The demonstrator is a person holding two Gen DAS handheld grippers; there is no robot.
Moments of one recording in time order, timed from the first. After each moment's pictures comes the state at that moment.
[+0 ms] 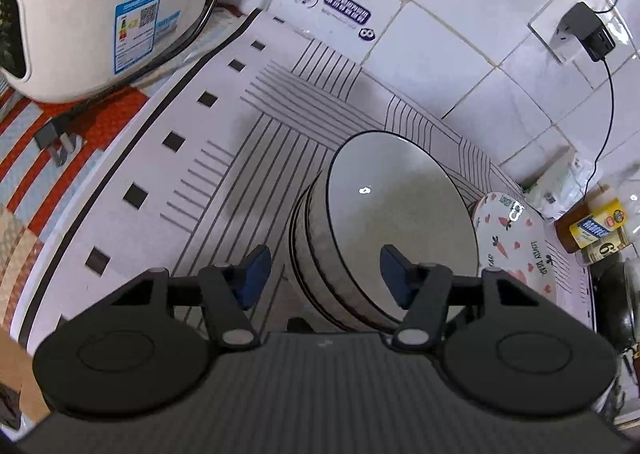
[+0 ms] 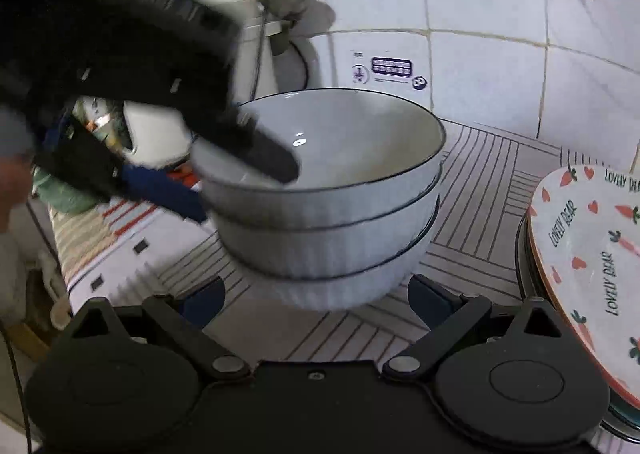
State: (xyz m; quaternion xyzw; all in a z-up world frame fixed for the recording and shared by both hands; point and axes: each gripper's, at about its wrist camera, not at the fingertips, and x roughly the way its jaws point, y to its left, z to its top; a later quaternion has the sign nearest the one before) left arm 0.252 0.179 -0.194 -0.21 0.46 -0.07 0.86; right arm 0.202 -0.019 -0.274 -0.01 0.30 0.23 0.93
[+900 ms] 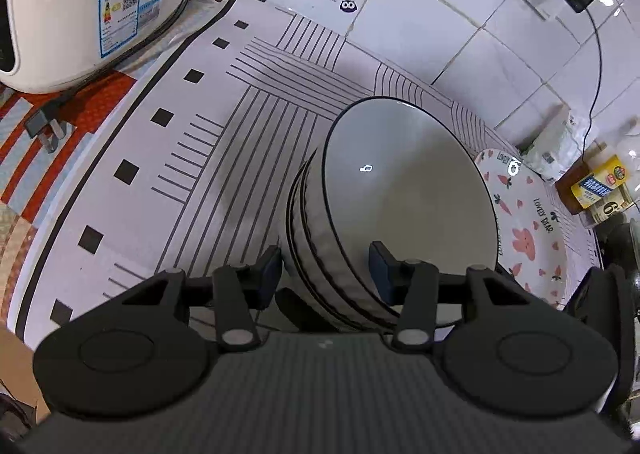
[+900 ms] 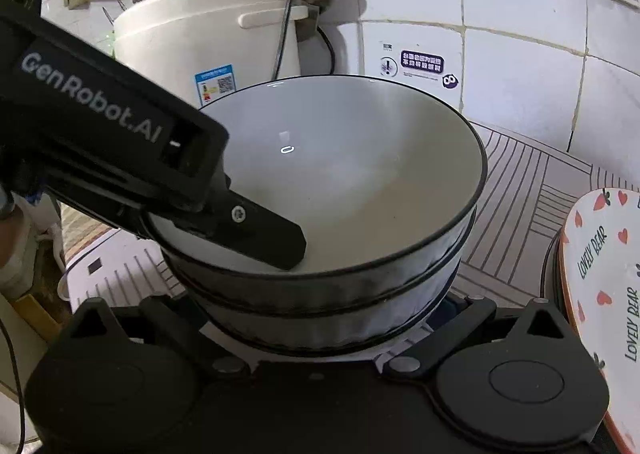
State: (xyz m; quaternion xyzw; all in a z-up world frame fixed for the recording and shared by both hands) left arm 0.235 0.173 -0.200 -0.18 0.47 -0.09 0.86; right arm 0.211 -0.014 -0.278 -0.04 0.30 0.28 0.91
